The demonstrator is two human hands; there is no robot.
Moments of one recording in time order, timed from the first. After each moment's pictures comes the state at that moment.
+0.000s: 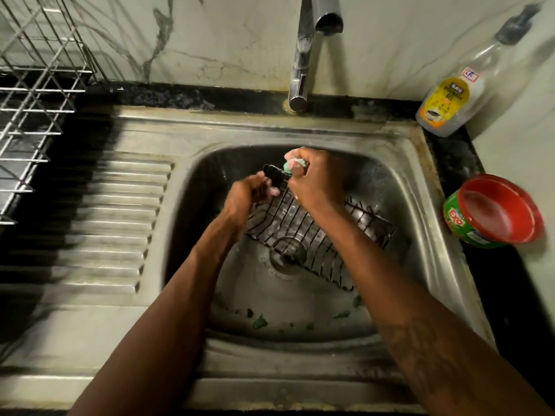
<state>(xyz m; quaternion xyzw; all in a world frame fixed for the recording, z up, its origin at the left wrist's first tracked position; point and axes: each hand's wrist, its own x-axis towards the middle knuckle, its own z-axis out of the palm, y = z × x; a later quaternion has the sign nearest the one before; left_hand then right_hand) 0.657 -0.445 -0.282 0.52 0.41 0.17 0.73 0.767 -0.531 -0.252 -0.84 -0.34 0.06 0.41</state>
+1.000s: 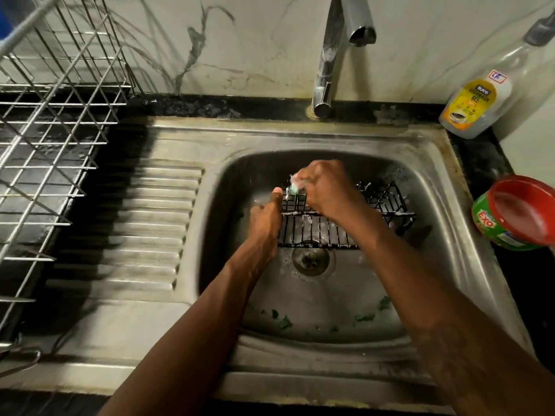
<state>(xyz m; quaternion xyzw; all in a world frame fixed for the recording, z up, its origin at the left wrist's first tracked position) 0.640 -0.464 -0.302 0.42 0.56 0.21 0.68 0.762 -0.530 -0.238 -0.80 -0.53 0.08 0.26</state>
